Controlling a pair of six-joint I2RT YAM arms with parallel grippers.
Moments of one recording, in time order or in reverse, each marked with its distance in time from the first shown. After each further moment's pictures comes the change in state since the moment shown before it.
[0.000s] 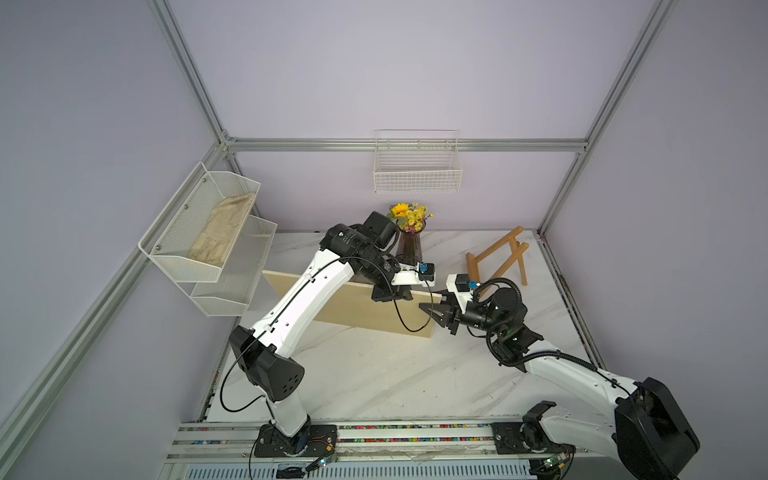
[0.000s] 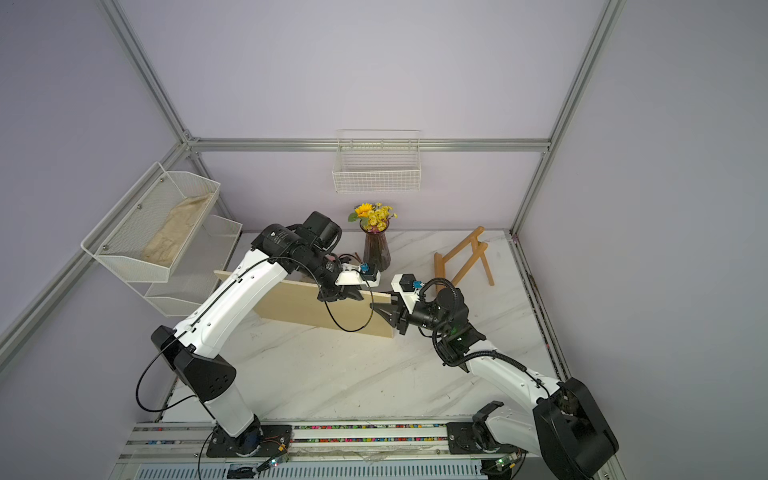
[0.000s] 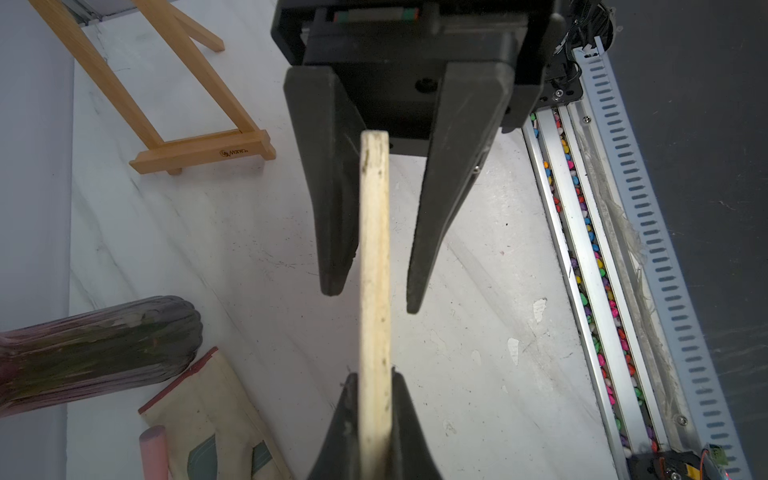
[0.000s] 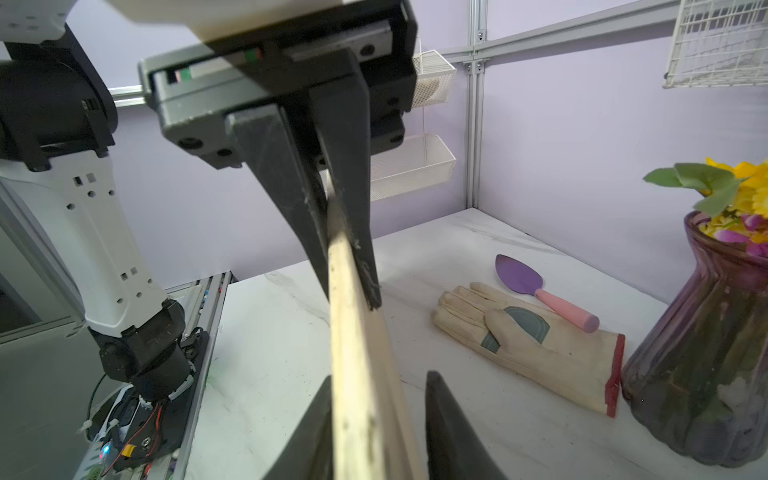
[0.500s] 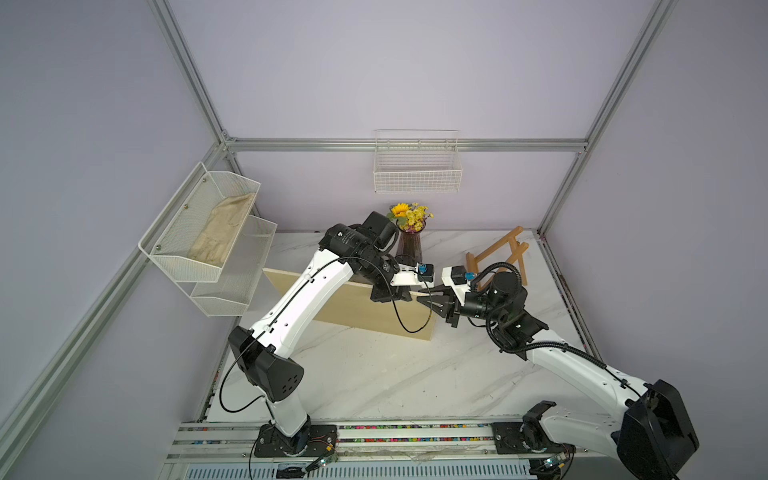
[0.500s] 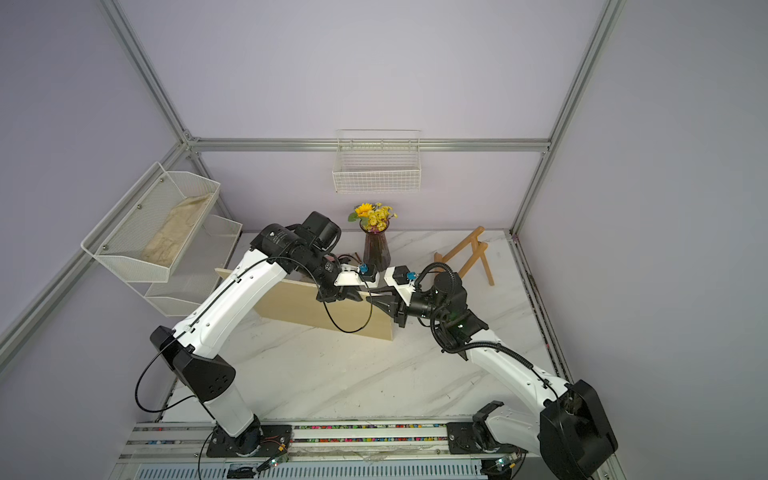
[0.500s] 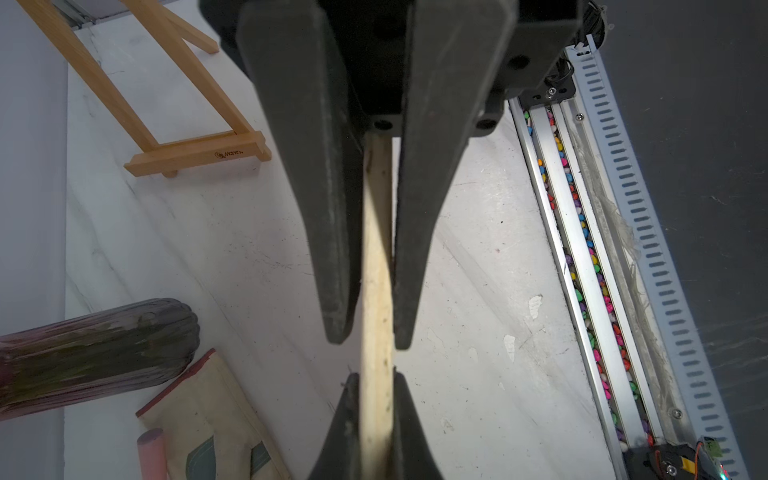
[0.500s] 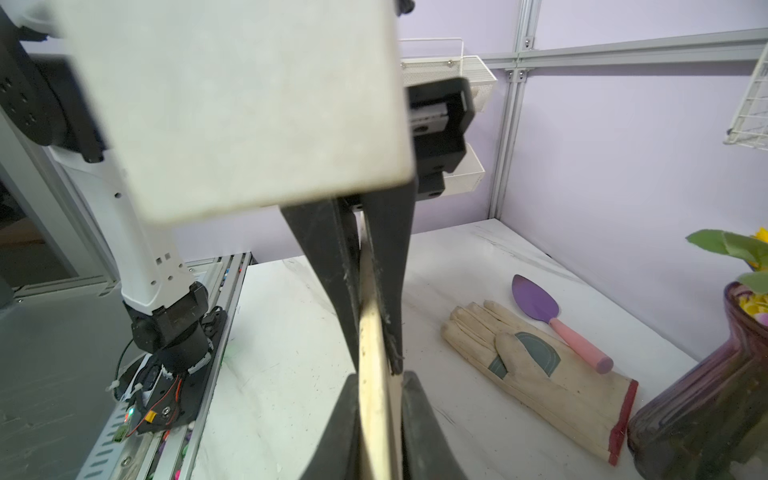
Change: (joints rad) left arm -0.002 -0.008 -0.008 -0.010 0.009 0.013; right arm -0.004 0.006 0.168 -0.240 -0.097 -0.137
